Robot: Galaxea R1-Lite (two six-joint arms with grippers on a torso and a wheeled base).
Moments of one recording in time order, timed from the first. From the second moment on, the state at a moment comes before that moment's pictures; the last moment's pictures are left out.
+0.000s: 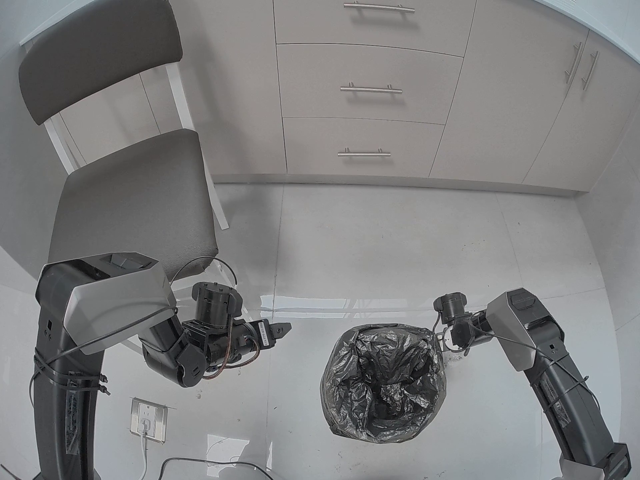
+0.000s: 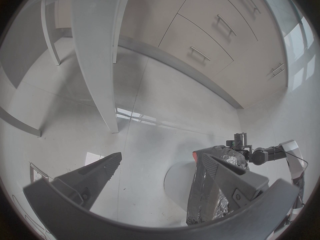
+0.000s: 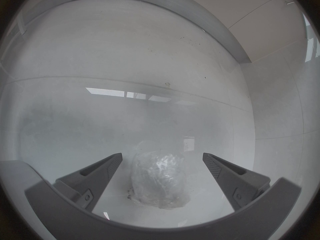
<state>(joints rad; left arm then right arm) -0.38 2.44 -0.91 -0.92 -0.10 -0.48 0.15 3.10 -2.00 -0.13 -0.53 0.05</state>
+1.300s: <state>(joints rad) -0.38 2.44 -0.91 -0.92 -0.10 -0.48 0.15 3.10 -2.00 -0.13 -0.50 0.03</state>
